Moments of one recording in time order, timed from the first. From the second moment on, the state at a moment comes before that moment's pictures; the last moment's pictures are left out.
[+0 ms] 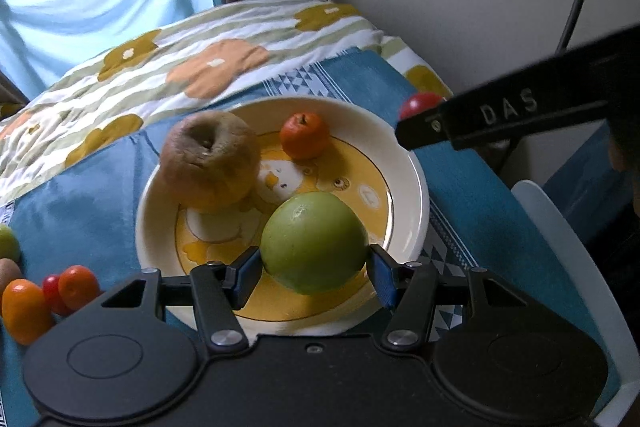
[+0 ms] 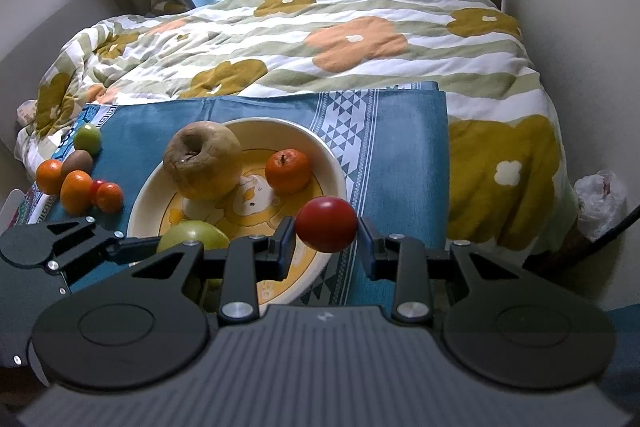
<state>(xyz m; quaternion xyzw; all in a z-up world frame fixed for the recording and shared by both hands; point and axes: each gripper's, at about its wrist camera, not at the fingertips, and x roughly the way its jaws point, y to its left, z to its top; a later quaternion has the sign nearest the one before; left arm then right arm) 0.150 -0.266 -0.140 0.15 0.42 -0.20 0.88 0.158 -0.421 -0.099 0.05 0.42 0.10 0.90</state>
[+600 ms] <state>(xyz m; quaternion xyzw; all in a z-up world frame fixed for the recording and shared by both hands) 0.137 -0.238 -0.108 0.11 0.40 -0.15 0.90 0.165 -0.407 -0.092 0.05 0.41 0.11 0.90</state>
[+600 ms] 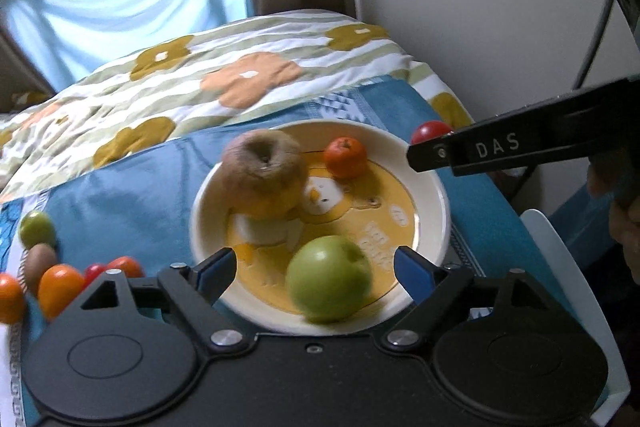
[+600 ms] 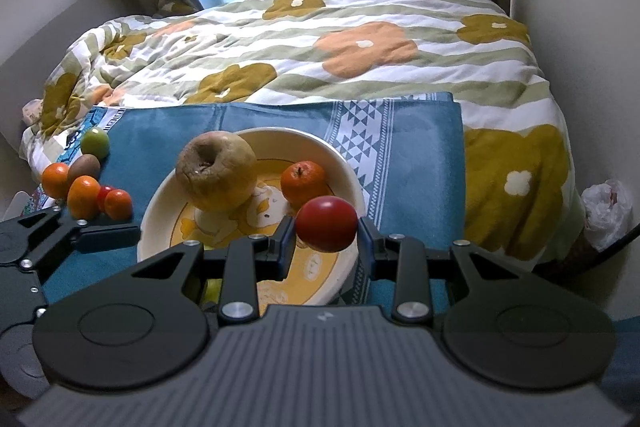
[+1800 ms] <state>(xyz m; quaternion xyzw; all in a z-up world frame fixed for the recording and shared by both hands) 0.081 -0.165 -0.077 0.04 0.39 -0.04 0.92 0.170 -0.377 -0.103 -0.01 0.39 0.12 0.91</state>
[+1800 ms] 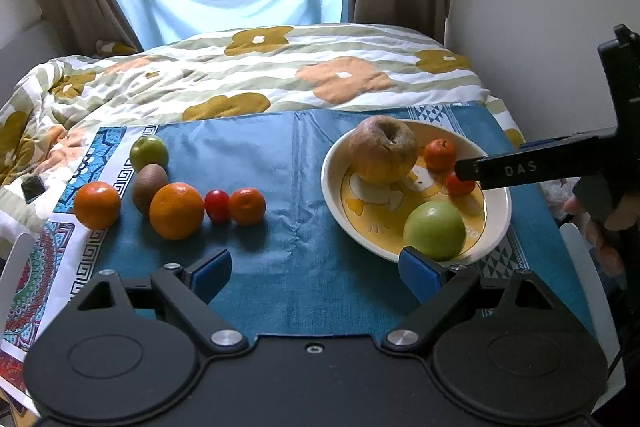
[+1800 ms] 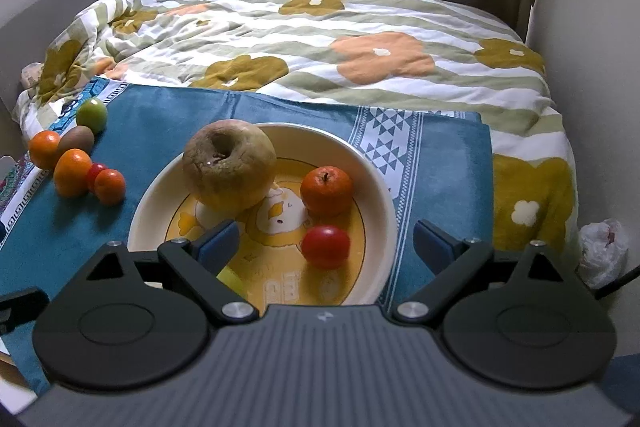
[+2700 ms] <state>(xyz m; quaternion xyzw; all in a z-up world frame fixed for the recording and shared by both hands) 0.049 -0.123 -0.019 0.03 0.34 0.01 0.94 0.128 -0.353 -0.037 0.00 0.36 0.15 0.92</state>
